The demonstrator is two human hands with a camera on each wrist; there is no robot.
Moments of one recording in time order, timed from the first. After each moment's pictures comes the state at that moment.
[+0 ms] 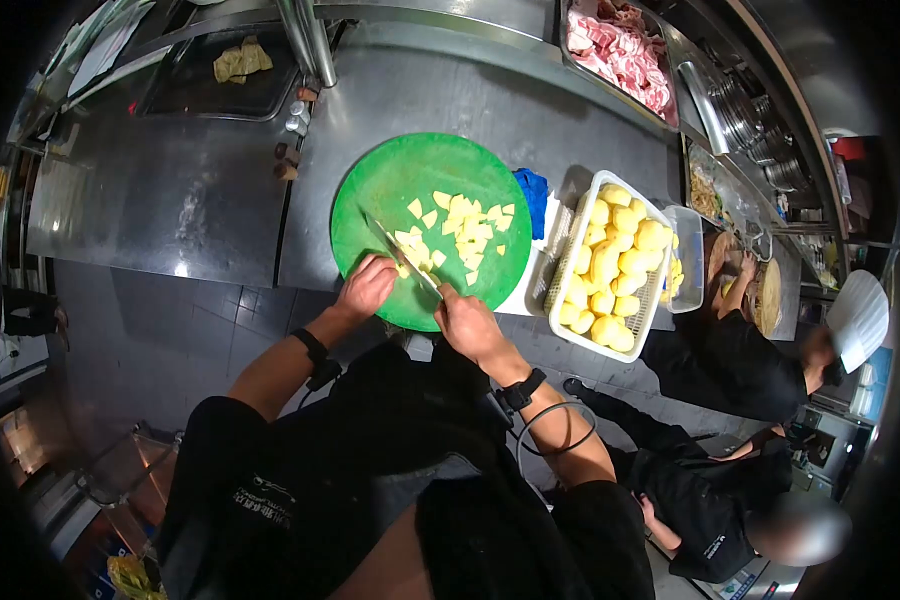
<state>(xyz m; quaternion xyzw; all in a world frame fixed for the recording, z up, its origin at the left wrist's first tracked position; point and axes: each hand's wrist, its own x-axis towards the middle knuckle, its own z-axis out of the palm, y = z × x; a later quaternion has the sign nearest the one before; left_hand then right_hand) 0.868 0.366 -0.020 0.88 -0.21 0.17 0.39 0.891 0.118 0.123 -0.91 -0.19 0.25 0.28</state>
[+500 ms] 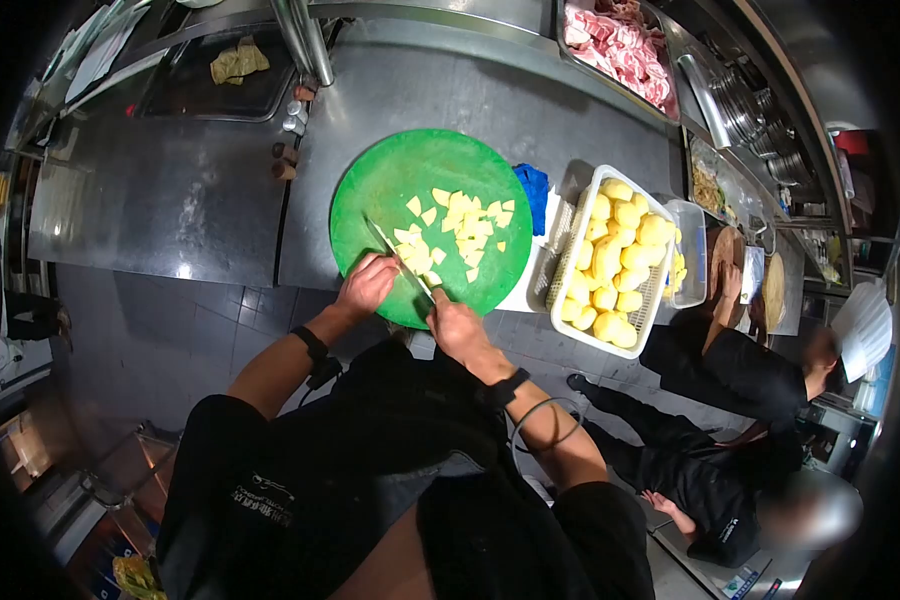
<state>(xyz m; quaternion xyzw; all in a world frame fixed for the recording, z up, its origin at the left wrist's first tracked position) 0.870 0.366 -0.018 0.88 -0.22 0.16 0.39 0.868 0.119 0.077 -0.90 -0.19 0.23 0.30</state>
